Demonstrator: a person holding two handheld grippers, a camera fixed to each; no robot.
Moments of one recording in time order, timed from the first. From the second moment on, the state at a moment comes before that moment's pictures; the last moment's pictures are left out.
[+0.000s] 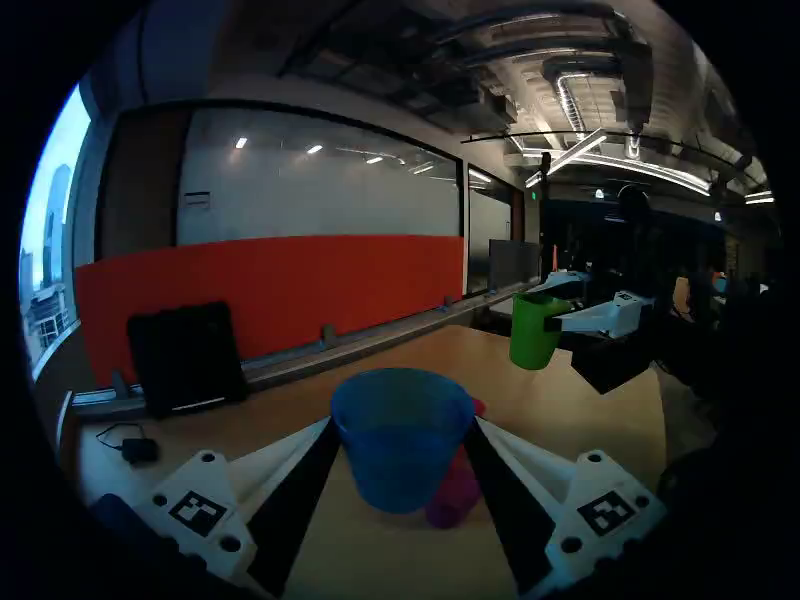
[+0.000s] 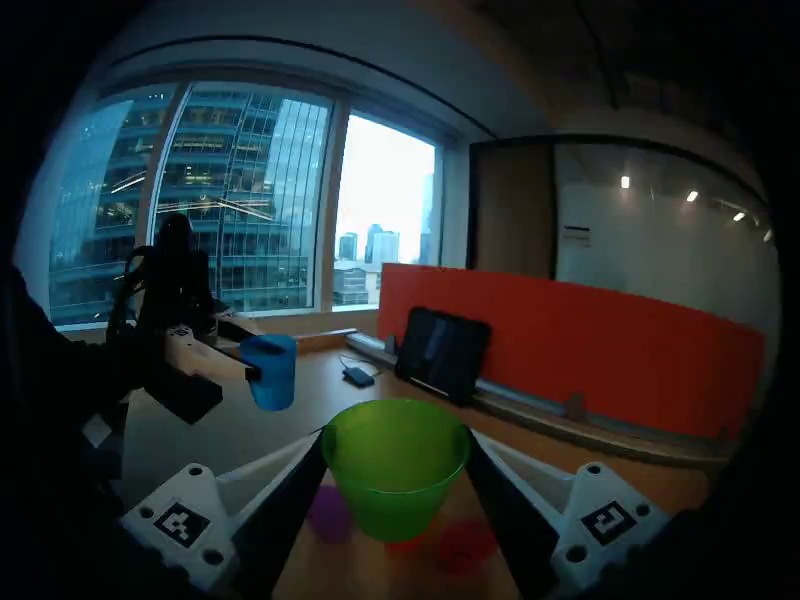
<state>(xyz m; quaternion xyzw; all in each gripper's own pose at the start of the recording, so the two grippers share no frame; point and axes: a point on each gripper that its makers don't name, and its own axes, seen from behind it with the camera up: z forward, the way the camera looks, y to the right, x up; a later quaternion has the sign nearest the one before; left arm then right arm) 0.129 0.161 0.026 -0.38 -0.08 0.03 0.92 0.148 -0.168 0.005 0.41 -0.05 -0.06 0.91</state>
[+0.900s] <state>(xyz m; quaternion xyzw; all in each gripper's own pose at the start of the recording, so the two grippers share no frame) 0.174 0.169 0.021 -0.39 -0.03 0.02 0.92 0.176 -0.193 0.002 0.44 -0.03 -0.05 0.90</state>
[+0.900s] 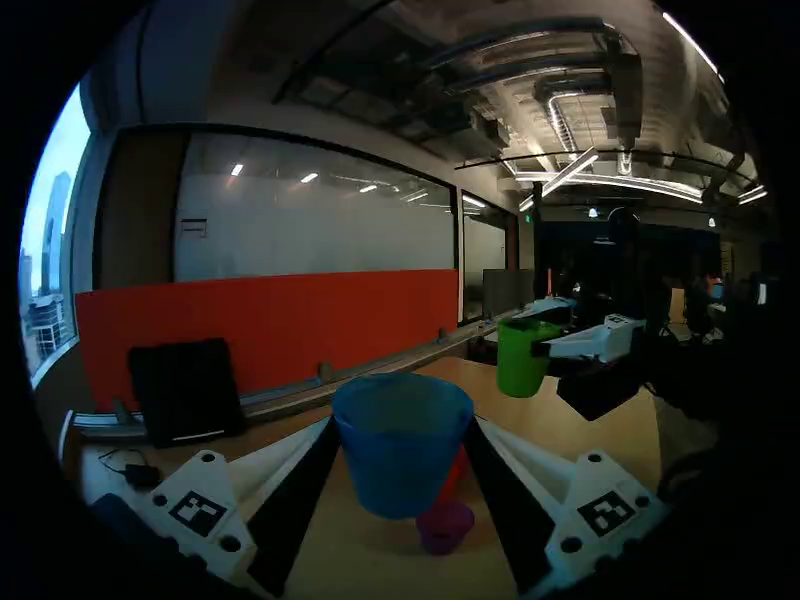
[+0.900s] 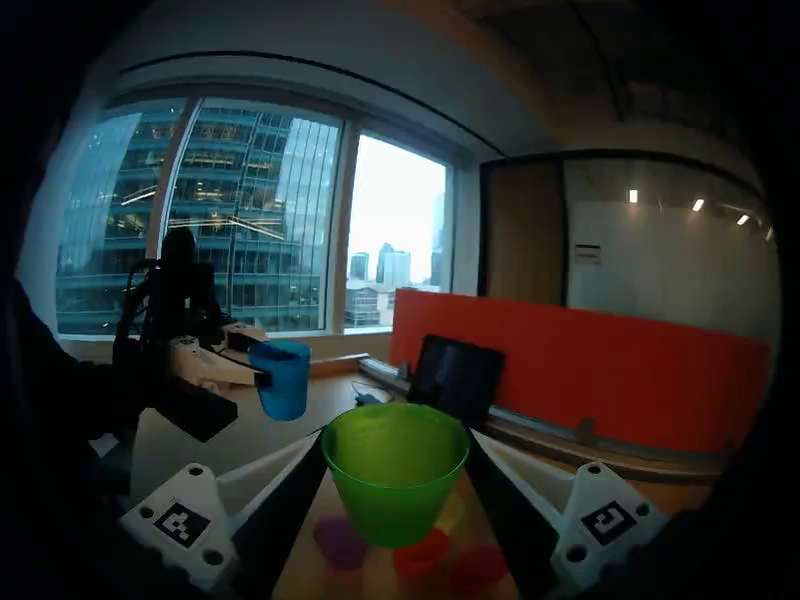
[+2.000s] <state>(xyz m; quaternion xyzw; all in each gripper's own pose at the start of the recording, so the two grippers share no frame) 0.260 0.183 0.027 -0.33 0.08 0.23 0.91 0.137 -0.254 -0.020 0.49 -0.04 -0.06 0.87</state>
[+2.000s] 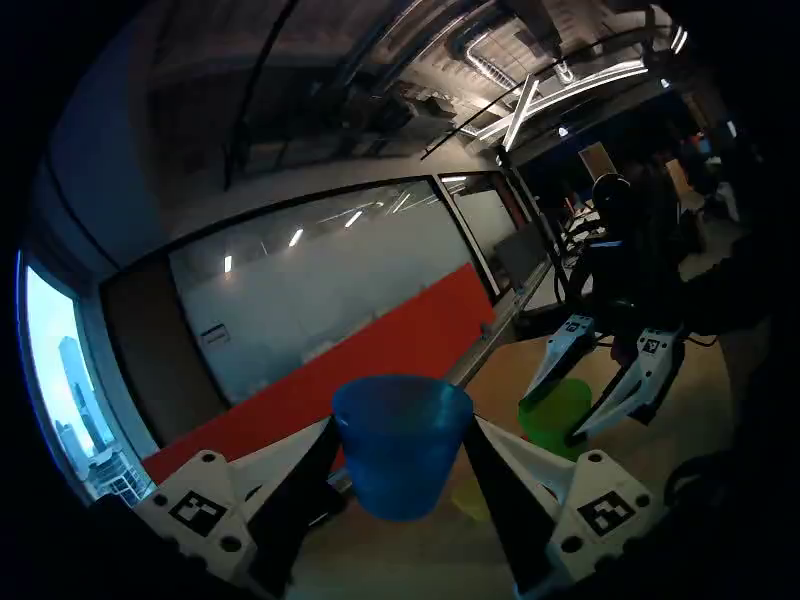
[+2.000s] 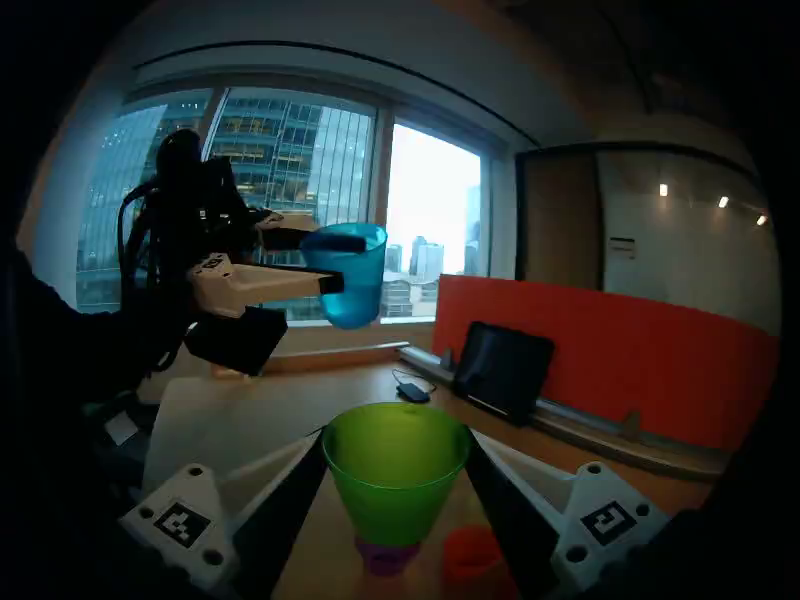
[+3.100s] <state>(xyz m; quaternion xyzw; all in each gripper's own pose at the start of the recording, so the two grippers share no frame) 0.295 0.199 0.025 -0.27 0.15 0.42 0.85 0.115 -0.306 -0.041 0.53 -0.04 -0.06 0.84</state>
